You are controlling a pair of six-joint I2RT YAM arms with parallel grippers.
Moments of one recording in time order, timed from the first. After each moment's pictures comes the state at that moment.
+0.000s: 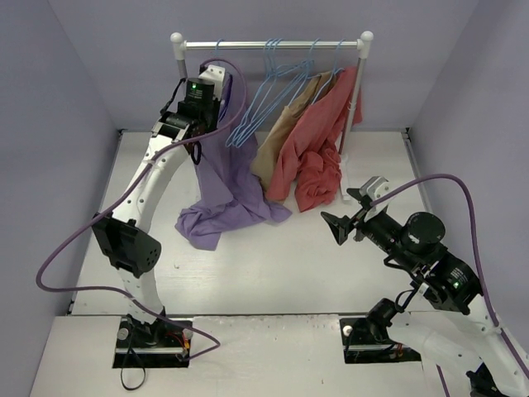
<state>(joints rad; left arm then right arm) -0.39 1.86 2.12 -0.77 -0.31 0.01 0.70 0.62 0.99 -0.44 0.00 -0.17</state>
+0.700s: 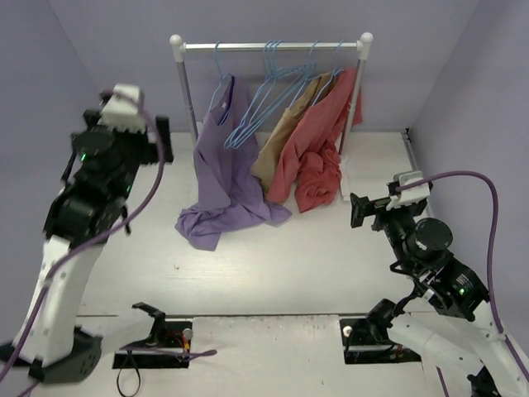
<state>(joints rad) -0.39 1.13 1.69 -0.66 -0.34 0.06 0.70 0.58 0.98 -0.44 0.48 -0.09</state>
